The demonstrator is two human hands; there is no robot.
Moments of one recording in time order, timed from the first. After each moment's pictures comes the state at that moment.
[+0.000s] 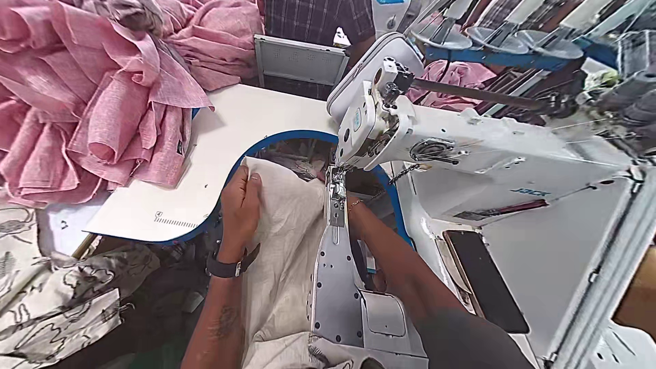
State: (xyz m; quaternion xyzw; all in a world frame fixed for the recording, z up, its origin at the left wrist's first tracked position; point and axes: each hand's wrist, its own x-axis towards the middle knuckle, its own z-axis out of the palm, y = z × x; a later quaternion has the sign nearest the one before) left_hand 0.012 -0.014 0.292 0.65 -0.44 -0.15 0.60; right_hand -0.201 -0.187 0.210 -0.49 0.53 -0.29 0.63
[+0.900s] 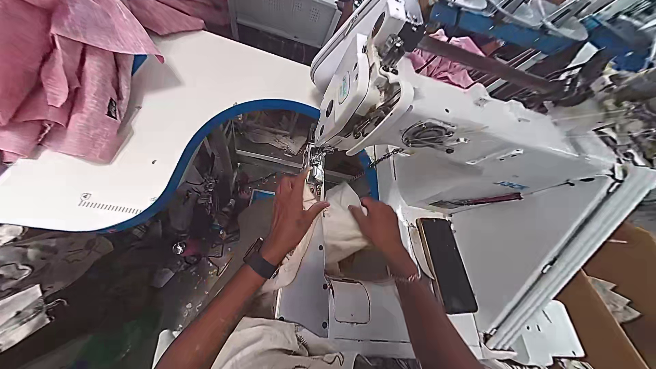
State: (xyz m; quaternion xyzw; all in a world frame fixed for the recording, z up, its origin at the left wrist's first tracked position) left_hand -0.115 -0.045 0.253 0.67 -0.55 -0.30 0.41; right_hand -0.305 -0.085 0.298 -0.74 0.64 -0.04 0.20
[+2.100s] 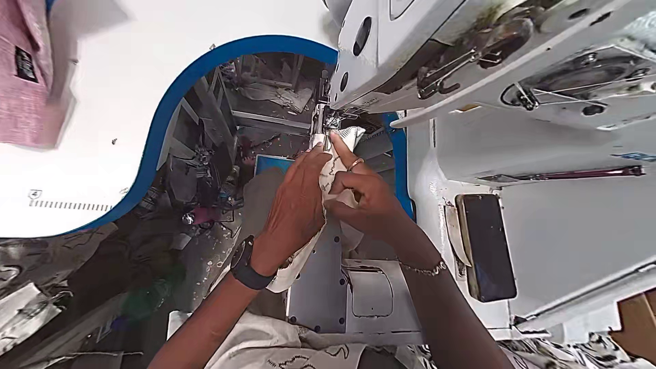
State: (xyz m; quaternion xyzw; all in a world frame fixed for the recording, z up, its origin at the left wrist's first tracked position) left_hand -0.103 -0.035 0.241 0.54 -0.68 -0.20 0.46; right_hand -0.264 -0.090 0.282 -0.83 0.35 -0.22 0.38
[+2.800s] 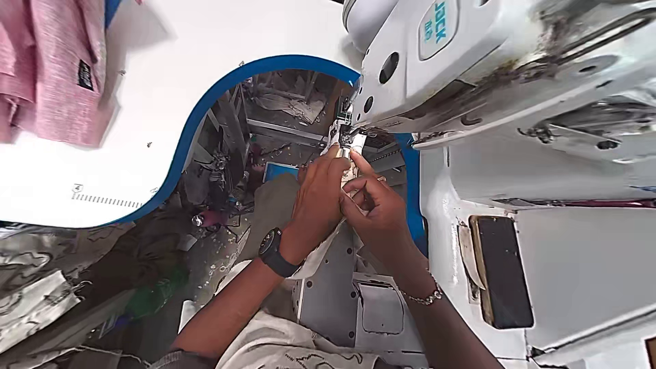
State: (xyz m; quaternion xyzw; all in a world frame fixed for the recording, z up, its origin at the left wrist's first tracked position) left_hand -0.114 -0.059 0.238 0.58 -0.64 -0.17 0.47; right_hand -0.243 -0.072 0.272 -0.77 0.46 -0.32 0.30
